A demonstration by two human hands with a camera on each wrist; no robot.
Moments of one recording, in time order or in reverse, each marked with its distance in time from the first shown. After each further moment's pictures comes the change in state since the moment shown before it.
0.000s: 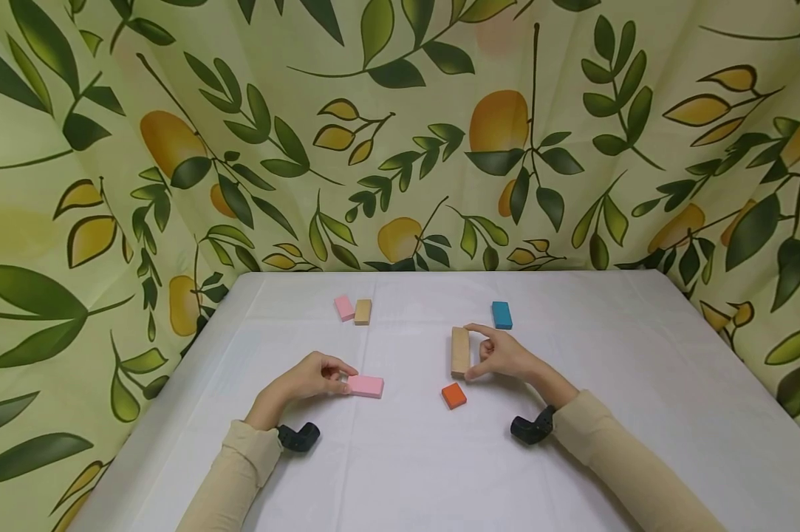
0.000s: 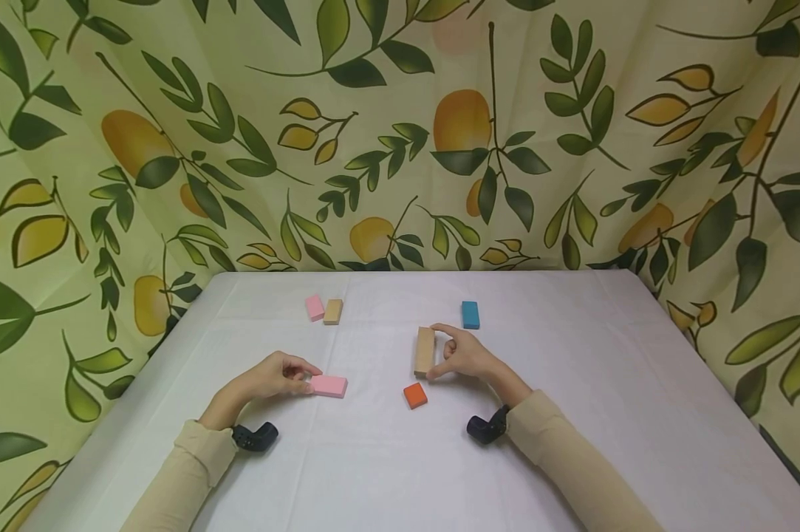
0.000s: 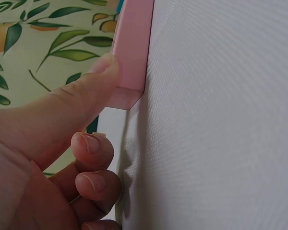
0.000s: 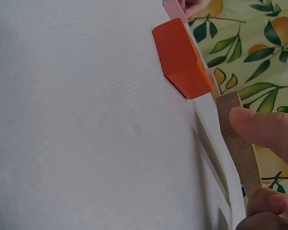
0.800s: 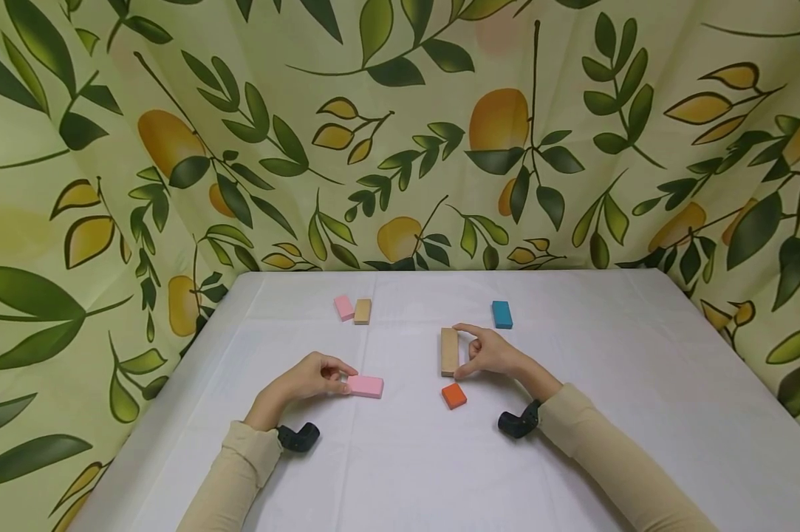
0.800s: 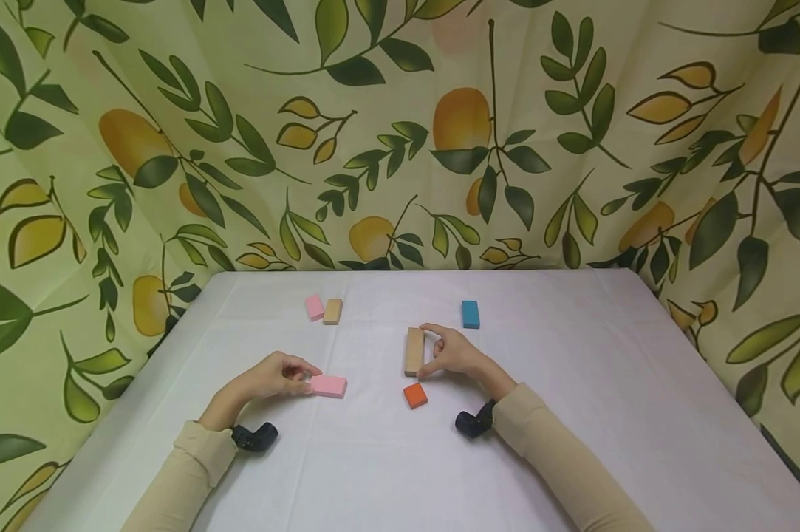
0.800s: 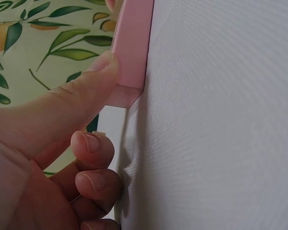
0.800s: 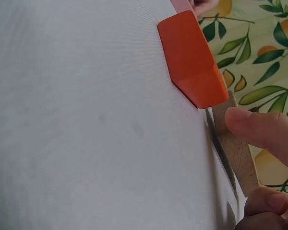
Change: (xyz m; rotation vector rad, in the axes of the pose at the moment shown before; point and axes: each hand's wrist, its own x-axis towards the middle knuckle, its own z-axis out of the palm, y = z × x) left_hand 0.000 0.001 0.000 -0.004 0.000 -0.023; right_hand 0.015 -0.007 0.009 -0.035 -0.031 0.044
